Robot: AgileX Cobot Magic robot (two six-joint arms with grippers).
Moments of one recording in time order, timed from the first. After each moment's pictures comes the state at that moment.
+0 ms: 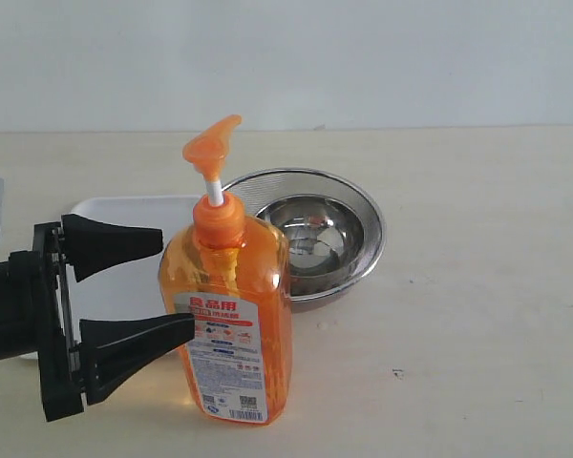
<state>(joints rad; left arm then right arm) -0.08 1.55 -0.30 1.14 -1.21 -0.42 0.11 0.00 0.00 -0.04 0.35 0.21</state>
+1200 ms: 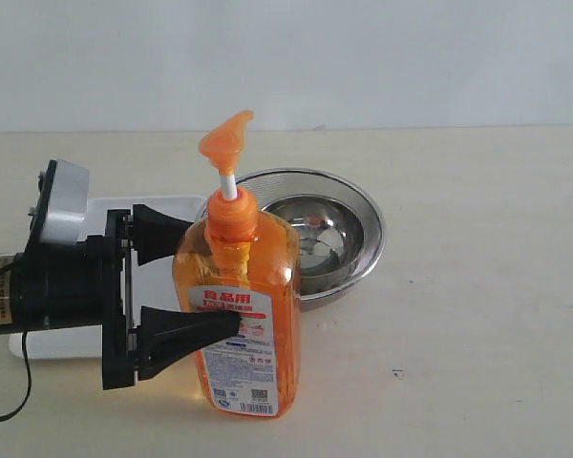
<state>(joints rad) -0.17 1.76 -0.50 1.22 -1.22 -0.40 0.11 0.00 0.00 -0.04 0.35 0.21</state>
